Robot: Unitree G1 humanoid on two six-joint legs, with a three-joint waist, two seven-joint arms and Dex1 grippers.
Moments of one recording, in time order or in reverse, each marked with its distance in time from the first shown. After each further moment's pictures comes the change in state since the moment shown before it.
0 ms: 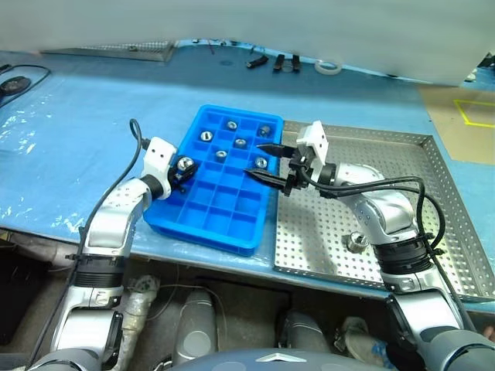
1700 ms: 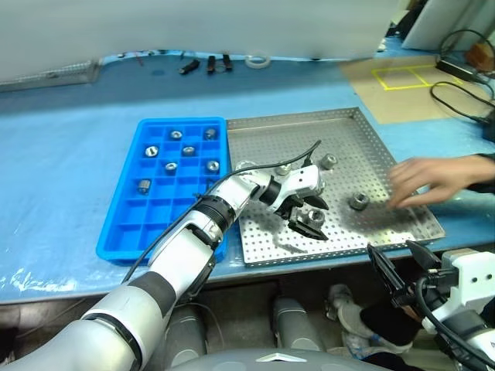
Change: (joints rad) left arm -0.627 -0.504 -0.447 0.990 0.133 -0.487 -0.727; right arm 1.328 0.150 -0.646 -0.911 0.129 0.034 -0.505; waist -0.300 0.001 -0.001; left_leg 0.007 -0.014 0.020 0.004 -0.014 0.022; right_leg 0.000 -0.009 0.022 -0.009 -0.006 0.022
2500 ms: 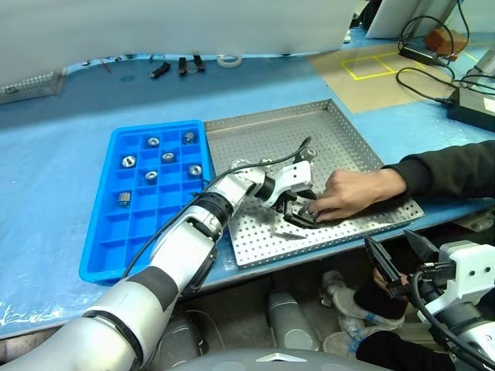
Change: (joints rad) left arm -0.034 0.015 0.079 0.109 0.066 -0.059 0.059; right arm -0.056 -0.117 0.060 0.000 0.051 -0.031 -0.110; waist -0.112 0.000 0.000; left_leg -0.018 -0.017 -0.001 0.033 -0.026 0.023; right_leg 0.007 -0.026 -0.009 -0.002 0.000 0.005
